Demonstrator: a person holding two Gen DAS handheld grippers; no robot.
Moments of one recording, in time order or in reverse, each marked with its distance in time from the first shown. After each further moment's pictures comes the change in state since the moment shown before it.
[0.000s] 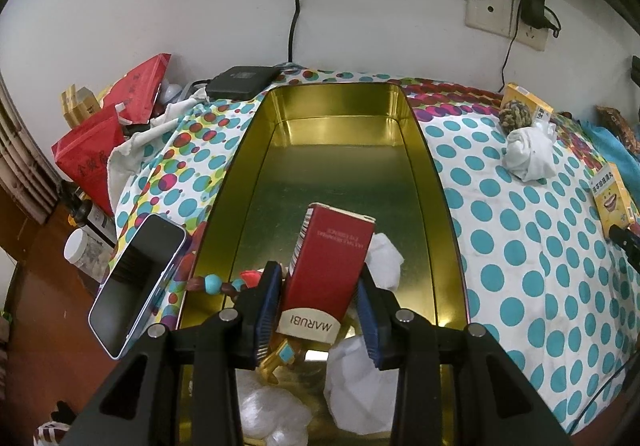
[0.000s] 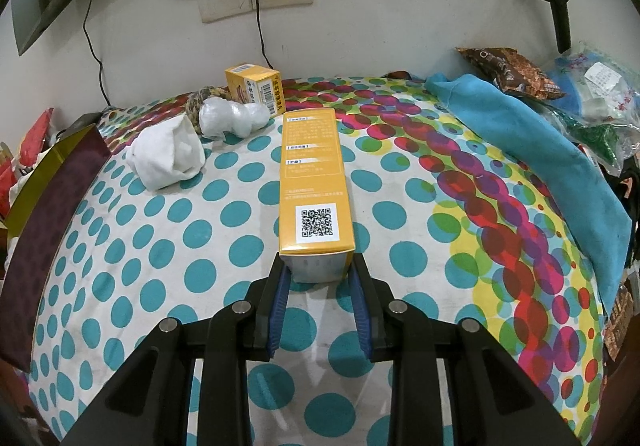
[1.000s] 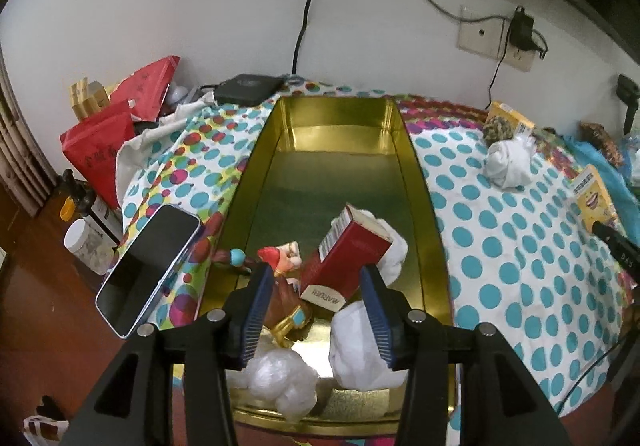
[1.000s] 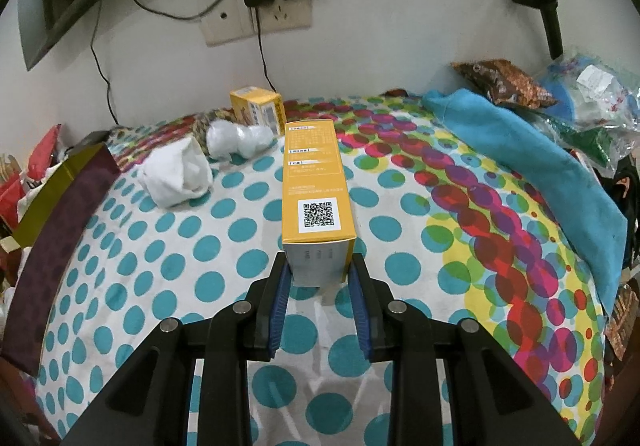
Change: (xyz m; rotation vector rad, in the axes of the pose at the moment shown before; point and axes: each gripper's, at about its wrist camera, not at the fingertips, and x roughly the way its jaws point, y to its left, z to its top) left arm -0.037 0.013 -0.014 -0.044 -0.049 -0.058; right arm -0.016 -0.002 0.000 0.008 -0.079 0.025
